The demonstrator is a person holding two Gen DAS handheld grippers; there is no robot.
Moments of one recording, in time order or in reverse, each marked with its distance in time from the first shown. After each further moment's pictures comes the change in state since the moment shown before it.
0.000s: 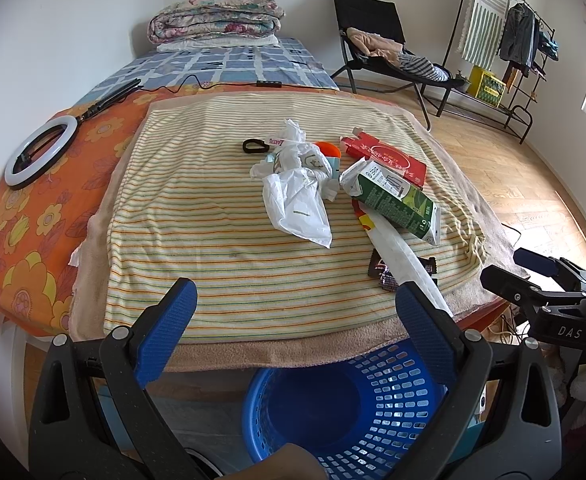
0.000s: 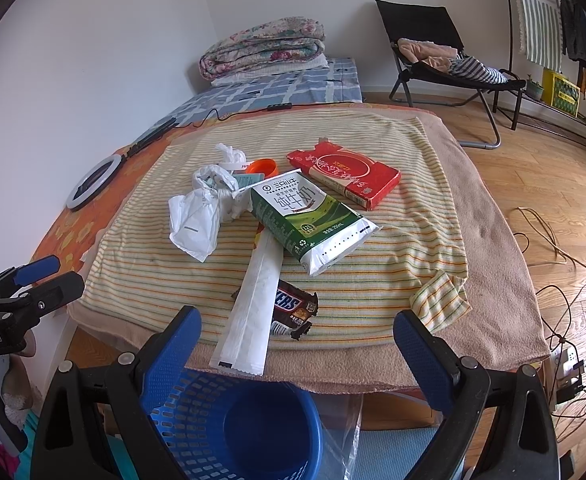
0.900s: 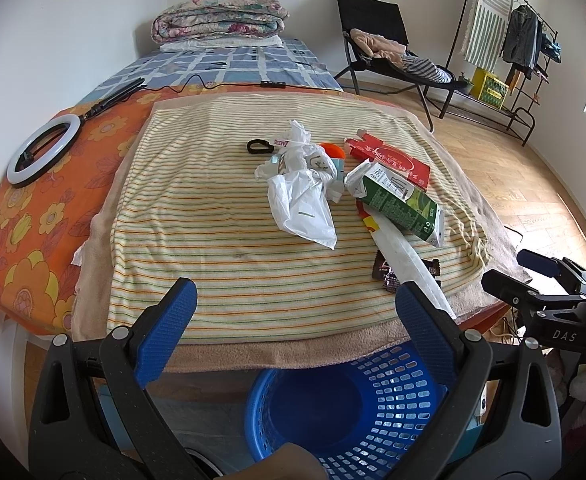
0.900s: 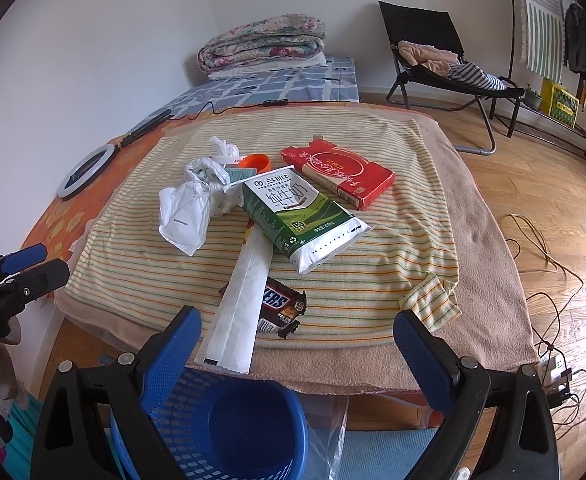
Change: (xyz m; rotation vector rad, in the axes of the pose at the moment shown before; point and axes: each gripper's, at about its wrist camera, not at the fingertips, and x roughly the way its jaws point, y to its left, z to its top) left arm 0.001 0.001 0.000 -0.009 0.001 0.001; right arm 0.006 -0.002 -0.002 -0.038 0.013 -0.043
